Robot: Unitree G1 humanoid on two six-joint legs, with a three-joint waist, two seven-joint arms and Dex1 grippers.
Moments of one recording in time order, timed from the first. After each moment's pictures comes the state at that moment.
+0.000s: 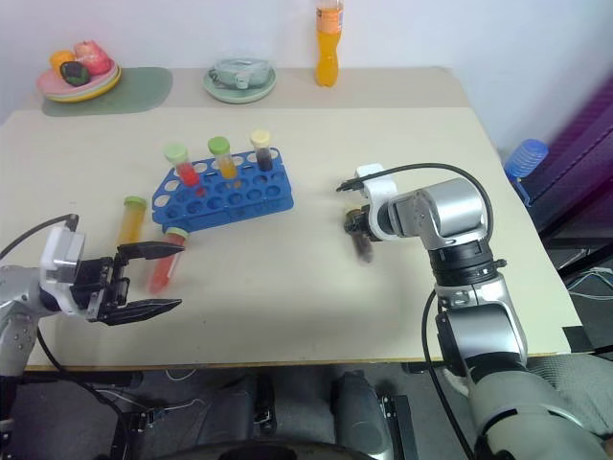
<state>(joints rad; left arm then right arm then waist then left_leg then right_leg) -0.05 0.78 0.29 -0.06 -0.67 0.17 -1.48 -0.86 -0.45 0.16 0.09 0.40 1.46 0.34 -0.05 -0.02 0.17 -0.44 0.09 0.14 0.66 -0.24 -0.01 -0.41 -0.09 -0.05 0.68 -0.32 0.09</state>
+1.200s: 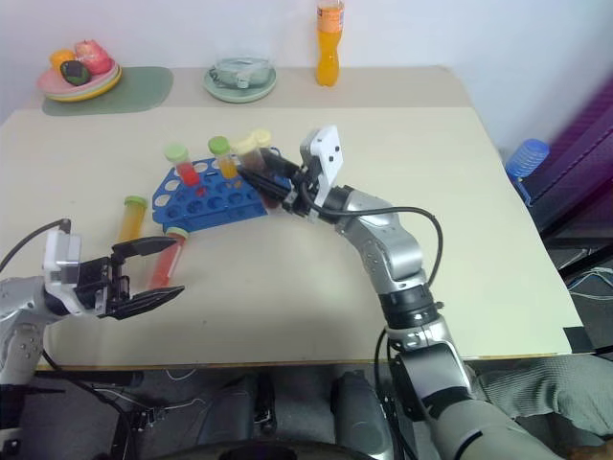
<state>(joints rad) -0.01 0.71 0.31 -0.04 -0.66 0.09 -1.37 -0.70 -0.07 0.09 0.11 0.45 0.25 0.74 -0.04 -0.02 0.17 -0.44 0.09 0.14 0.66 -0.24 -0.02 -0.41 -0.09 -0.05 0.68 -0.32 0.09</state>
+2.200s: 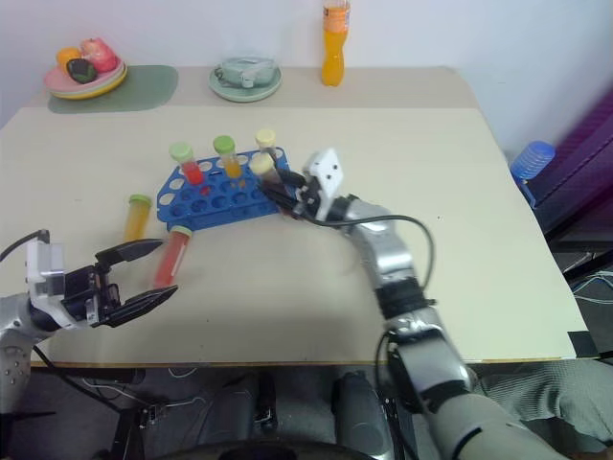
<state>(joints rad) 0.12 0.68 0.40 -0.17 -0.69 0.12 -1.26 -0.66 -0.27 0.13 0.20 0.35 0.31 0.87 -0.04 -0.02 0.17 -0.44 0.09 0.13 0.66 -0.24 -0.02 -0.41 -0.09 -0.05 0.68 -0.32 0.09</state>
